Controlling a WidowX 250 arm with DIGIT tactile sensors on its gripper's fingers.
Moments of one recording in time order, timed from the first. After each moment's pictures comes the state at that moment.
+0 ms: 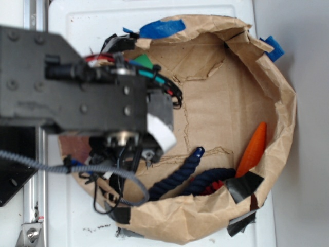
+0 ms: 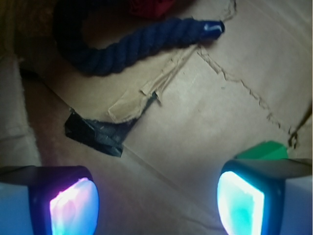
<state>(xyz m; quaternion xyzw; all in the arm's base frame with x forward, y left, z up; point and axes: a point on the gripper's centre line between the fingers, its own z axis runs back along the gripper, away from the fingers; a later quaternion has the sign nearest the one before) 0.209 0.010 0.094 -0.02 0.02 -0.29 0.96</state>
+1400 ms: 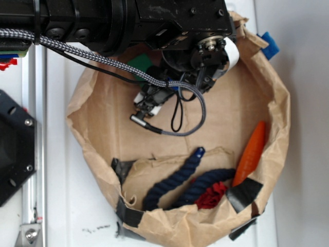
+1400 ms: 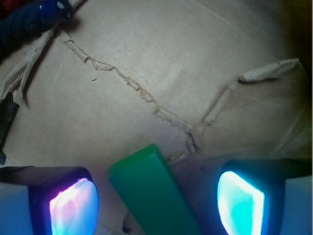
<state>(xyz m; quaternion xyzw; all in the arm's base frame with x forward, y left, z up) 0.253 0.081 0.065 0.00 0.05 -0.27 0.96</state>
